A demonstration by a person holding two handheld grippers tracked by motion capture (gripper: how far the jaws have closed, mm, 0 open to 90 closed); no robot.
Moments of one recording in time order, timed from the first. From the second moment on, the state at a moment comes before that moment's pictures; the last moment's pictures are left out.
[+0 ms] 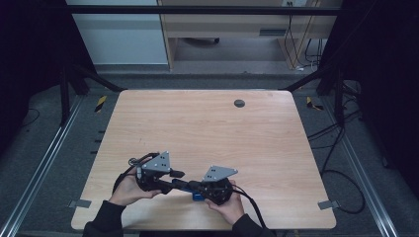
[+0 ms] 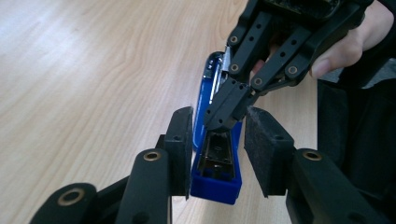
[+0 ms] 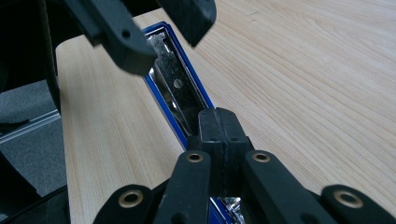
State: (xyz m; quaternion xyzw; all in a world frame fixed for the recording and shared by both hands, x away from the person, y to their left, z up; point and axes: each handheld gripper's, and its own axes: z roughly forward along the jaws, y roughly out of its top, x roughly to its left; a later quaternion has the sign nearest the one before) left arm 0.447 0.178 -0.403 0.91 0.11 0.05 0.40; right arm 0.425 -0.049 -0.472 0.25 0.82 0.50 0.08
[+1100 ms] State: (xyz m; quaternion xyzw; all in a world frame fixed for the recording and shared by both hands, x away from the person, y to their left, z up) left arm 0.456 0.231 -0.422 0.80 0.33 0.20 0.45; right arm 0.424 -0.053 -0.471 0.25 0.82 0.50 0.08
